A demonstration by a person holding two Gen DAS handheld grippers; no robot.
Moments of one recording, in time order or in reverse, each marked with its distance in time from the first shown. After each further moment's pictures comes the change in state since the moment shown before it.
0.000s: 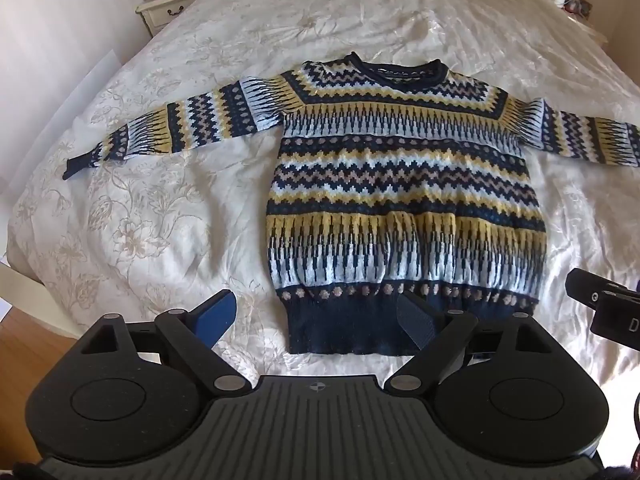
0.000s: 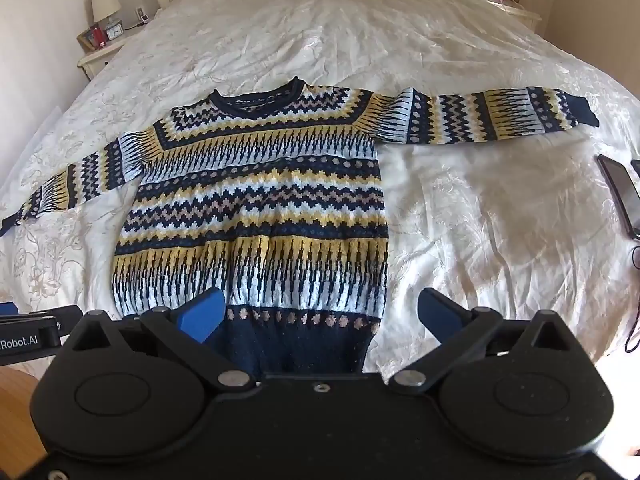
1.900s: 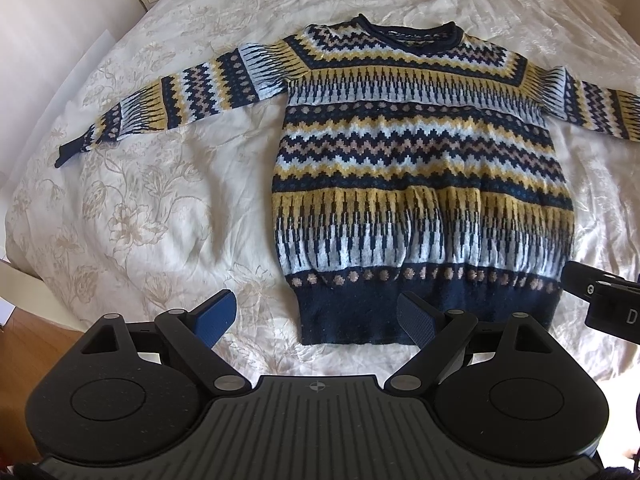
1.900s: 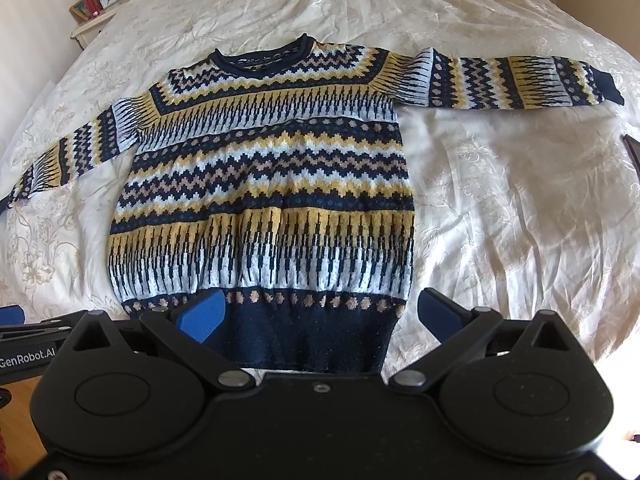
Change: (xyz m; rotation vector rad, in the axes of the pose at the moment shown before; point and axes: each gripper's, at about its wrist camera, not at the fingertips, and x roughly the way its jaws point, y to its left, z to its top) left arm 0.034 0.000 0.011 0.022 0.108 0.034; right arm 0.037 0.018 0.007 0.000 0.133 0.007
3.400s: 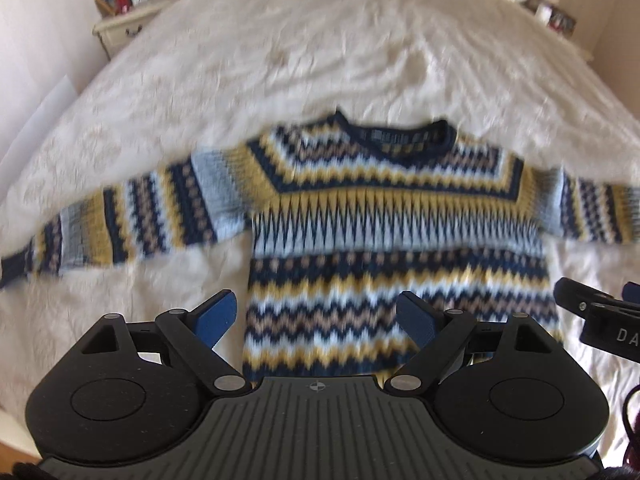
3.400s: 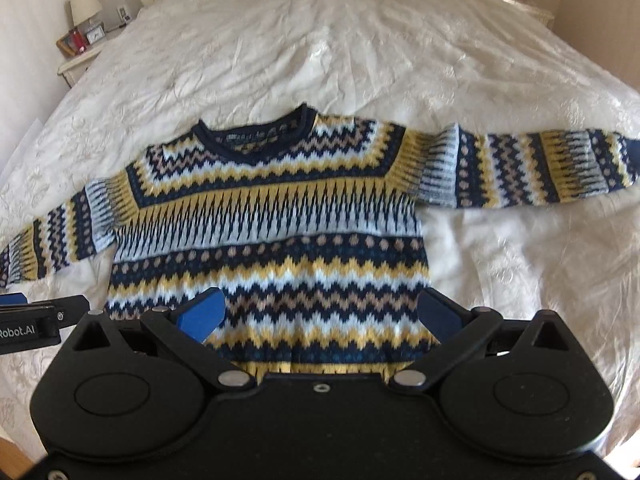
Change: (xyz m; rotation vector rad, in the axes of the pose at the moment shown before) left arm 0.039 0.013 0.145 0.020 -0.189 -0.136; right arm 0.048 0.023 0.118 0.025 -0.141 -0.035
